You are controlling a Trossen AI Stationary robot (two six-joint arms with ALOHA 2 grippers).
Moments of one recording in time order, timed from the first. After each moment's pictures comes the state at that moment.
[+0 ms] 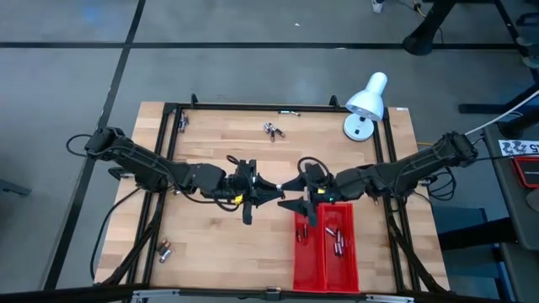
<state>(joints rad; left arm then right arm) -0.32 1.45 1.05 0.44 -0.33 -0.40 0.36 1.38 1.11 0.11 0.27 0.54</state>
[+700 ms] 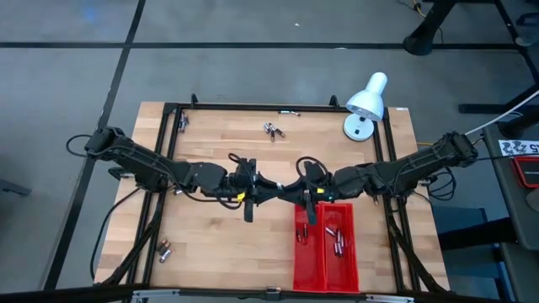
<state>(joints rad) -0.30 1.45 1.05 0.41 -0.33 -0.43 0.34 1.38 1.11 0.10 0.24 0.49</state>
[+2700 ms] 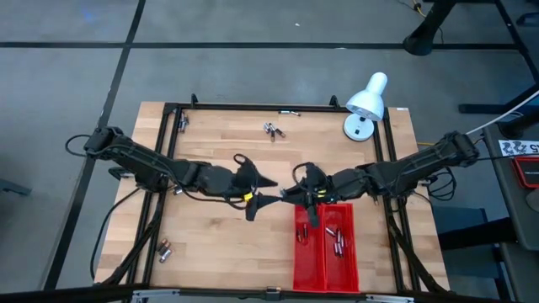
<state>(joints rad) -0.30 1.45 1.04 0.12 -0.33 -0.52 0.34 1.35 1.12 0.01 0.24 0.44</state>
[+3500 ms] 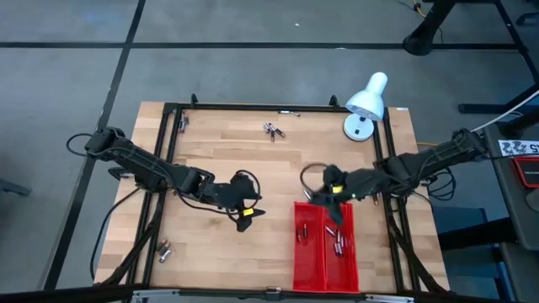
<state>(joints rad) -0.35 1.45 1.04 -0.23 -0.32 -0.62 0.40 1.20 1.12 -0.51 0.14 0.71</state>
